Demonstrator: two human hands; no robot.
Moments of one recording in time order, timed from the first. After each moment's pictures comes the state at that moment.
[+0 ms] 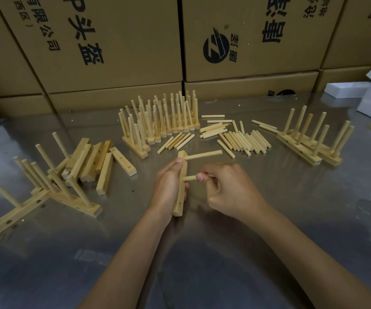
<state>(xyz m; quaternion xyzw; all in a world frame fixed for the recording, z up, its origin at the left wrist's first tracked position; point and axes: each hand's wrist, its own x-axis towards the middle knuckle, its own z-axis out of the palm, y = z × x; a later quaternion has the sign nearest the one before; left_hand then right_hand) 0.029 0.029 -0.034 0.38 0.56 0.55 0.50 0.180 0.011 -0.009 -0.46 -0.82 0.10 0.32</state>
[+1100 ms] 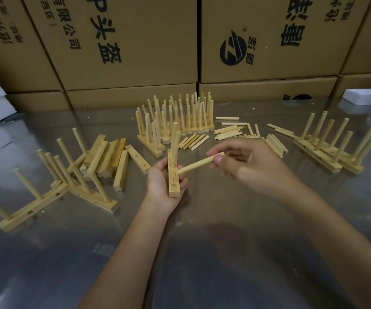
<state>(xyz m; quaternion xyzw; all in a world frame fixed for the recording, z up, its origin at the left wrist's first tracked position) -0.006 0.035 -0.022 0.12 0.37 0.64 0.66 0.177 0.011 0.041 -0.39 -0.74 0.37 0.41</state>
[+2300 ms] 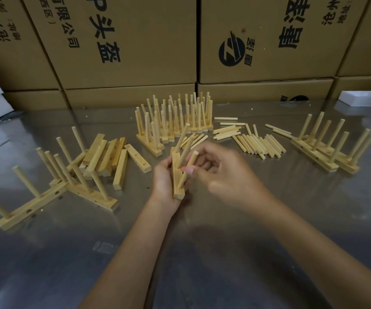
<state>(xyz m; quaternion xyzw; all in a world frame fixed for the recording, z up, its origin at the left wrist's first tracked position) 0.001 0.032 -0.022 0.22 0.43 0.61 0.62 0.137 -0.007 0.032 -0.37 -0.76 0.35 0.41</state>
